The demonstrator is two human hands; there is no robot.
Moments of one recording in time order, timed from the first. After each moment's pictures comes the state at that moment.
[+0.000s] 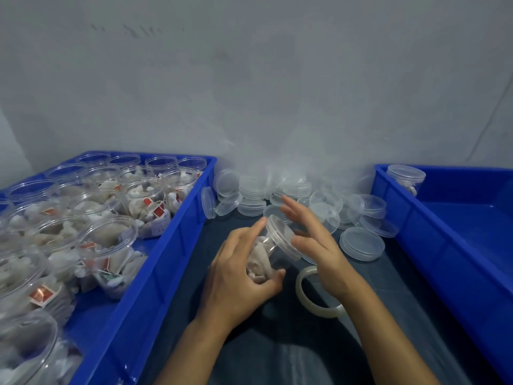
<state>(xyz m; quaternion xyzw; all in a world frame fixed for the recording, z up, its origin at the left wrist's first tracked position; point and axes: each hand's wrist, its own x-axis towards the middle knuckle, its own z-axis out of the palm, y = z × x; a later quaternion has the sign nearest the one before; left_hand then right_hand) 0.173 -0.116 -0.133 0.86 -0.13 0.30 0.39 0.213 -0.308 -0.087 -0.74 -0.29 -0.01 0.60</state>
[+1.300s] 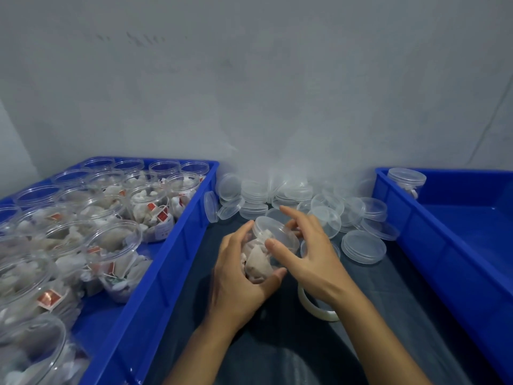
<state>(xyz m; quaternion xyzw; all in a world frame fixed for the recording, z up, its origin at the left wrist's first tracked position) 0.175 -0.118 -0.142 0.81 -0.09 0.29 0.50 0.205 -0.293 -0.082 -0.83 -0.22 -0.10 0.50</state>
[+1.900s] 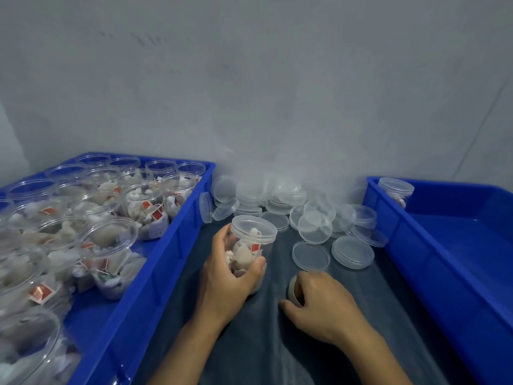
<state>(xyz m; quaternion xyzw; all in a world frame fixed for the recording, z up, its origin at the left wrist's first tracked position) 0.175 -0.117 -0.136 0.78 -0.04 0.28 0.56 0.176 -0.322 -0.110 -0.98 -0.14 -0.02 0.14</state>
